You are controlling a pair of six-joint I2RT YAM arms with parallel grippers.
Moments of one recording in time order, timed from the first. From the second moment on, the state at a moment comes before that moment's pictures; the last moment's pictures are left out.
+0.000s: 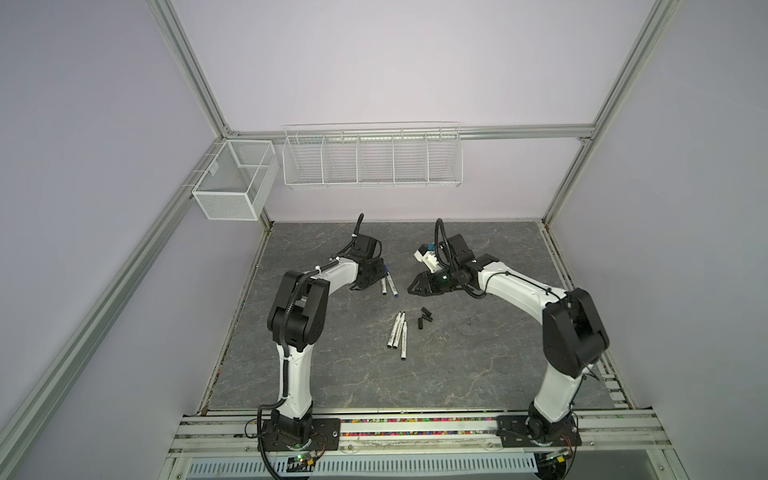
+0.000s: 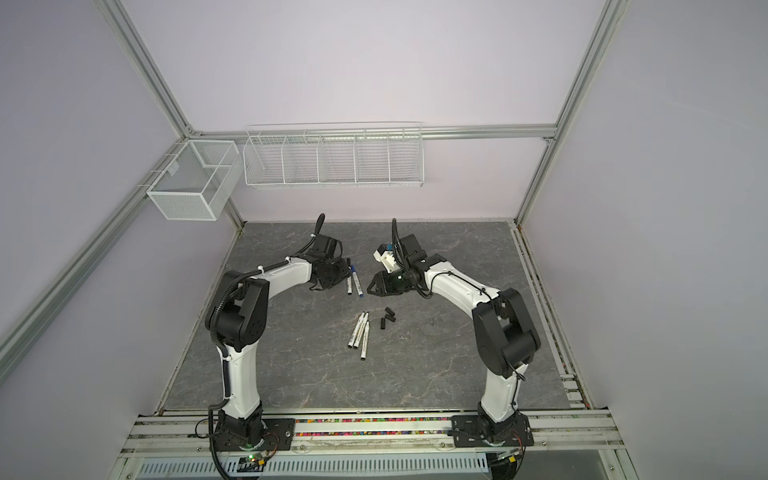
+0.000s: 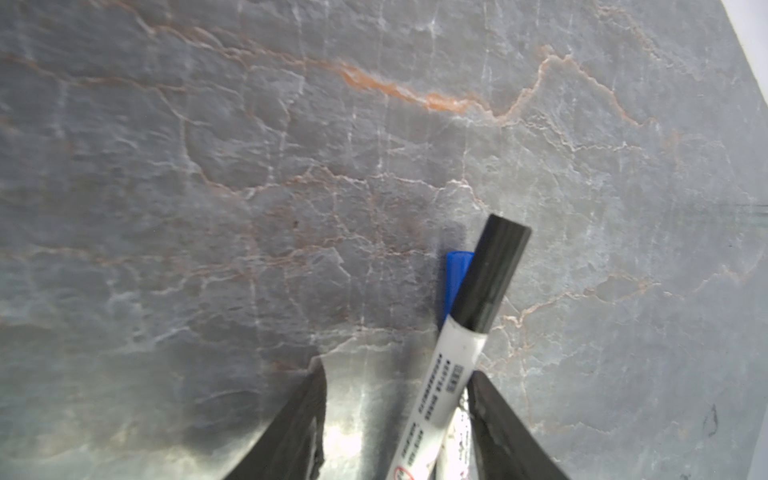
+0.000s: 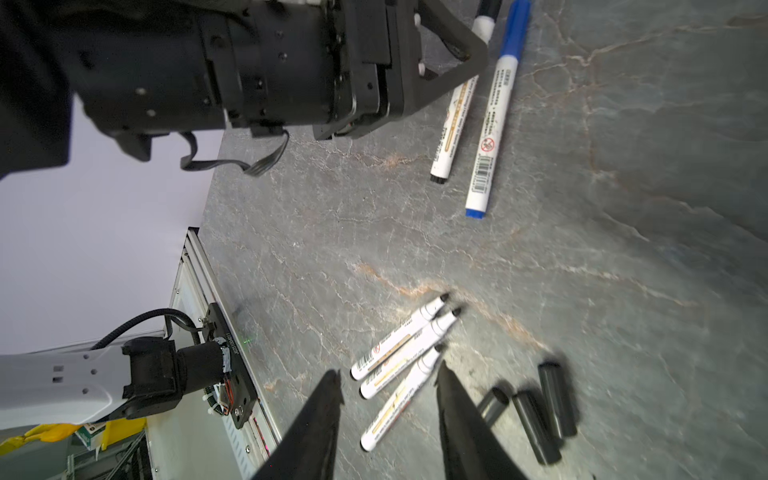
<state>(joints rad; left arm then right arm) -0.42 2.09 1.43 -0.35 0.12 -0.80 0.55 1.88 1.41 -0.51 -0.61 0.31</state>
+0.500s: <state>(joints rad) -0.42 2.10 1.43 -0.32 0.19 -0.80 0.56 2.32 1.73 -0.43 -0.81 0.45</state>
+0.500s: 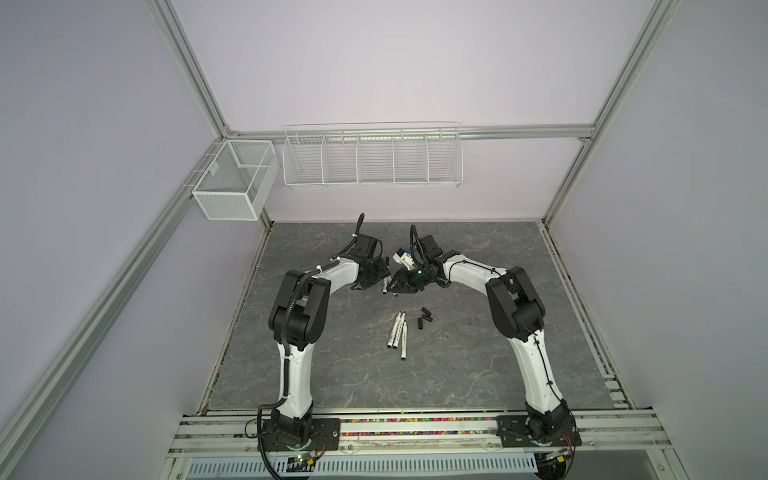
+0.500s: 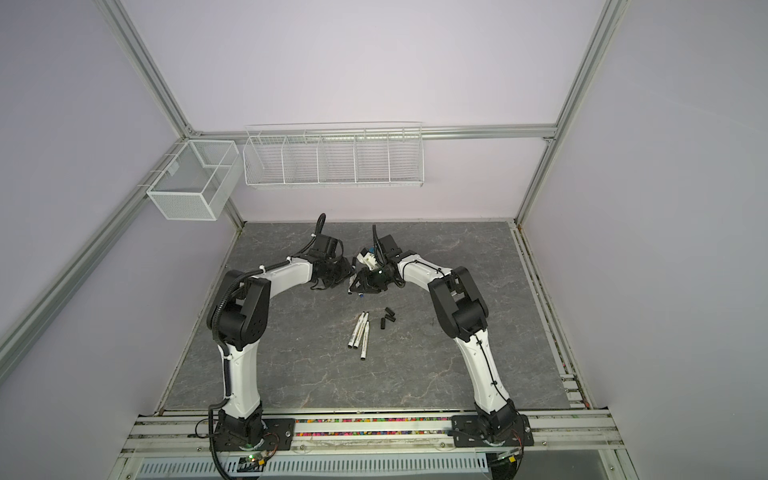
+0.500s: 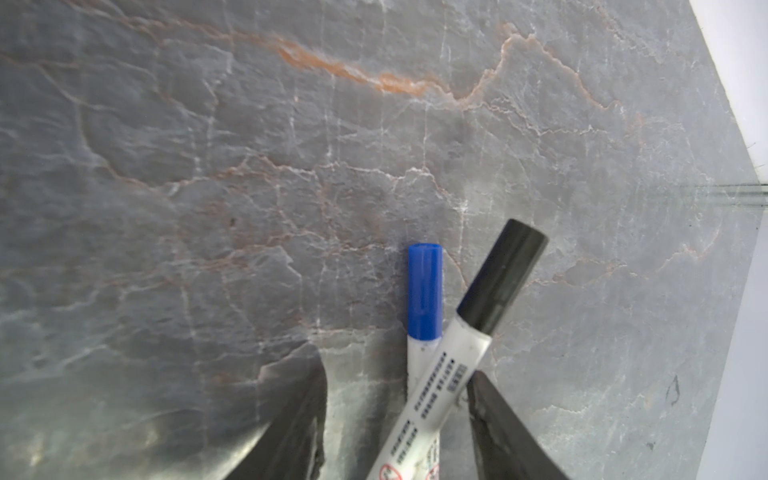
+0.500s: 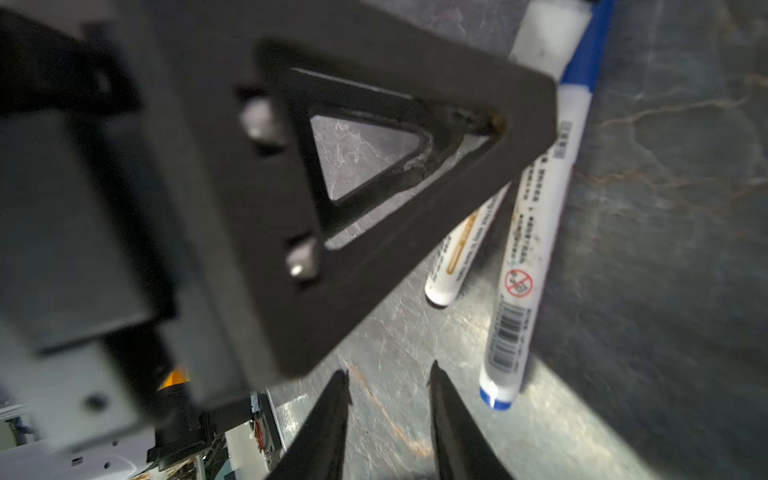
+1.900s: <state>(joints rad) -0.39 2.04 1.35 -0.34 0.25 -0.69 0.57 2.41 1.76 -0.29 -0.87 0.61</state>
